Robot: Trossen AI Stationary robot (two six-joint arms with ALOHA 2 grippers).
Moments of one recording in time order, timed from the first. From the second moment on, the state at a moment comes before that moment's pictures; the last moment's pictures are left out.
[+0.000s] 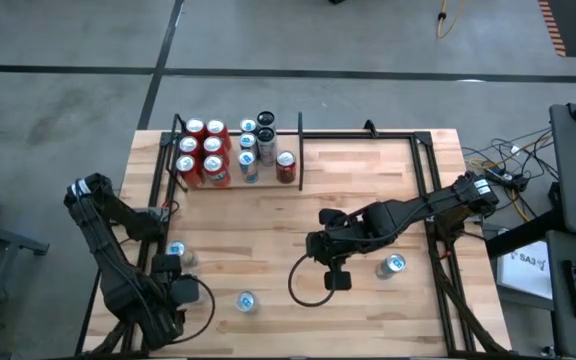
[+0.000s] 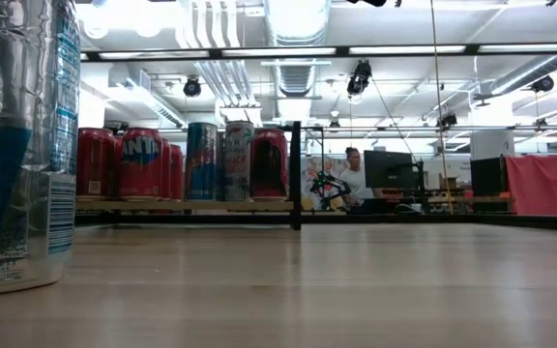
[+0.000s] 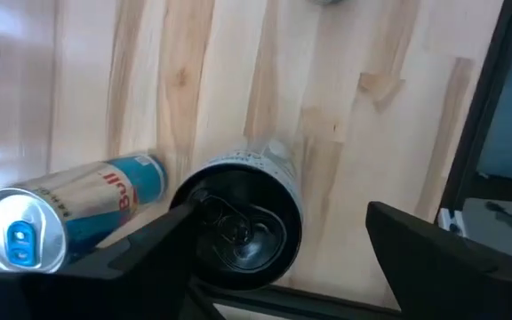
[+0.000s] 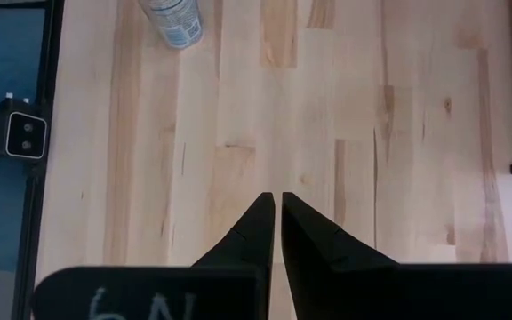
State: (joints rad) left arm -0.99 1.54 1.41 -1.39 -0.17 -1.17; right arm 0.33 1.75 1.76 -1.08 0.07 0.26
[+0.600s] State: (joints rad) left arm -0.99 1.54 1.40 -1.44 -0.17 -1.16; right arm 0.33 1.75 1.76 -1.08 0.07 0.27
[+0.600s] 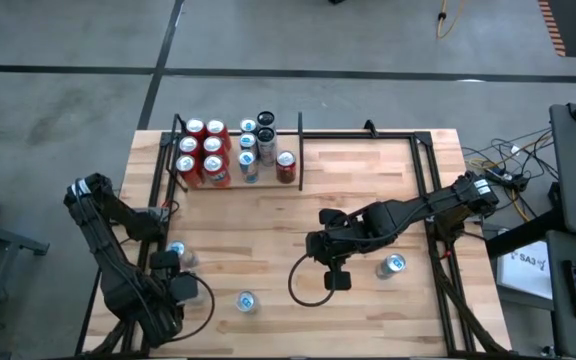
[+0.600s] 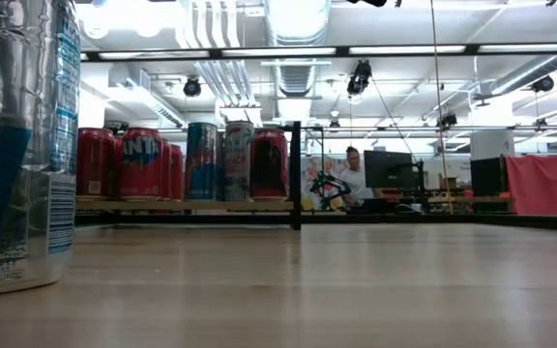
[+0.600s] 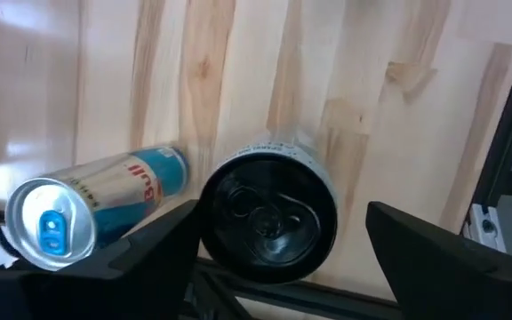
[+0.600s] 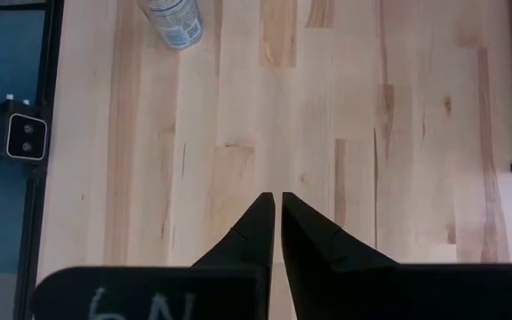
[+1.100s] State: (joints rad) left arm -0.98 1.54 1.38 -1.43 -0.17 -1.17; right arm 0.33 1.75 1.76 -1.08 0.07 0.28
